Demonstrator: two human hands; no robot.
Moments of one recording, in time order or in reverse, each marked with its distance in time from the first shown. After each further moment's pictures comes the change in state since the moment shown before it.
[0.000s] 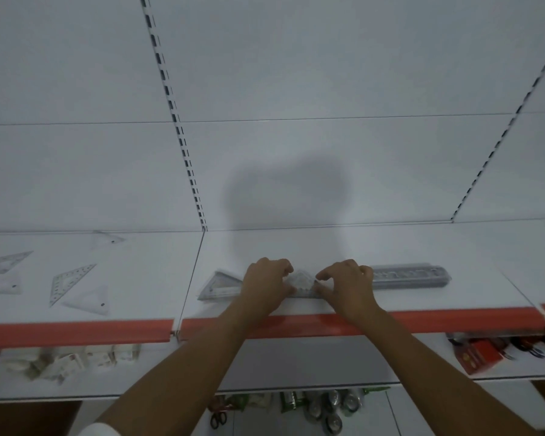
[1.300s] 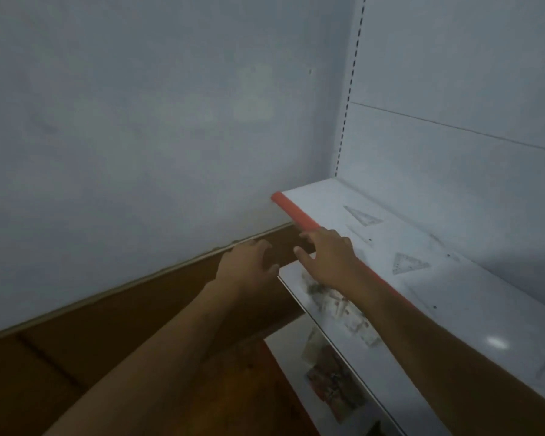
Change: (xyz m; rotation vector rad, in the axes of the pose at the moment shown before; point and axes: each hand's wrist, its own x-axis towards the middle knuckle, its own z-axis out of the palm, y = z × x) left_hand -0.409 -0.298 -0.247 0.204 0.387 -1.042; right_hand -0.111 -0.561 0.097 0.236 -0.226 -1.110
